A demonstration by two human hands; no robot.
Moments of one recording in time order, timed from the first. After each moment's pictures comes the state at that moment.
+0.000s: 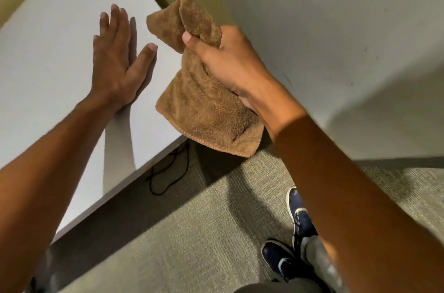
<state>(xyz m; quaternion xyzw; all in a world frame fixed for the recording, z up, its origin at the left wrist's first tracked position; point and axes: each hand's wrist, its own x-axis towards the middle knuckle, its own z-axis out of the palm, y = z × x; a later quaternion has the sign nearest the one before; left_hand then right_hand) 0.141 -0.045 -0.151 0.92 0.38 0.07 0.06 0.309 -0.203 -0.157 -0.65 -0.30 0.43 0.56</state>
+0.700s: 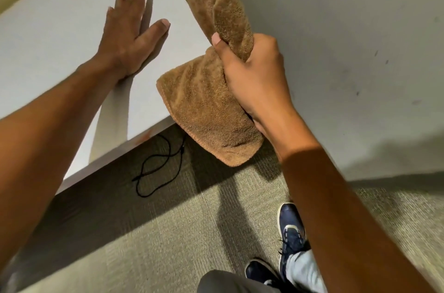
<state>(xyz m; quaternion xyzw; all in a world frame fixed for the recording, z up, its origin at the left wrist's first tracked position) 0.145 -0.053 -0.149 0.91 0.39 0.09 0.08 0.280 -0.257 -0.167 -0.65 -0.31 0.29 0.63</state>
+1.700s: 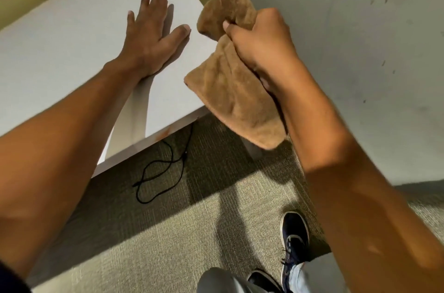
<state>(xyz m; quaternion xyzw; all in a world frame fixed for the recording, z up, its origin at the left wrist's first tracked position) 0.143 -0.043 -0.154 0.91 0.39 0.09 0.07 0.300 -0.207 -0.145 -0.75 -0.34 0.27 0.50</state>
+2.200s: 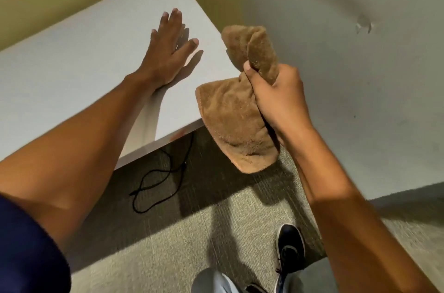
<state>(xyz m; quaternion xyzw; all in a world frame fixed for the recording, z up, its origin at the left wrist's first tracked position) 0.137 -0.053 -0.152 0.90 0.38 0.14 0.15 0.267 -0.272 -0.160 -0.70 -0.31 0.27 0.59</state>
